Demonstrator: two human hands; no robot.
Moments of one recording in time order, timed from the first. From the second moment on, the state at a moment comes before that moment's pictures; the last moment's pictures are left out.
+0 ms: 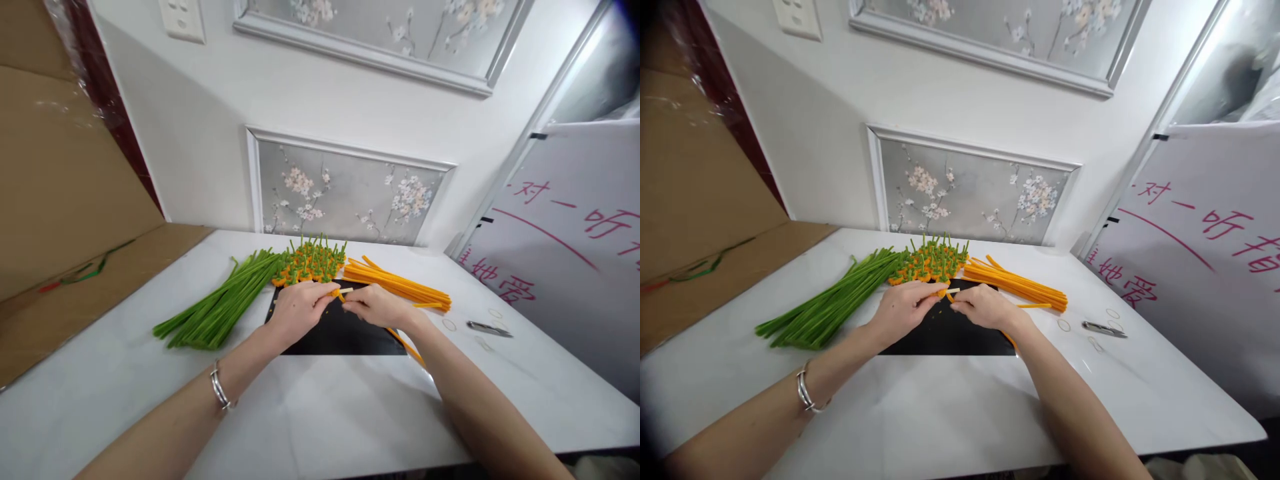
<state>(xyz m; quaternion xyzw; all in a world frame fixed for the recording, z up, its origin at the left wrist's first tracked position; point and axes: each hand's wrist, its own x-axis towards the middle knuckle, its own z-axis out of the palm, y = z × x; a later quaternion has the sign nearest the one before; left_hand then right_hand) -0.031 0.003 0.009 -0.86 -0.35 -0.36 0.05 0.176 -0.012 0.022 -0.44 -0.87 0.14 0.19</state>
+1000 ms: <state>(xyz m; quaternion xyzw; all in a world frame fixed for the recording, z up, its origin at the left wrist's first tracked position) -0.036 0.003 0.029 -0.86 -0.31 -0.38 -0.16 0.162 -0.007 0.008 -0.37 -0.82 -0.03 0.43</state>
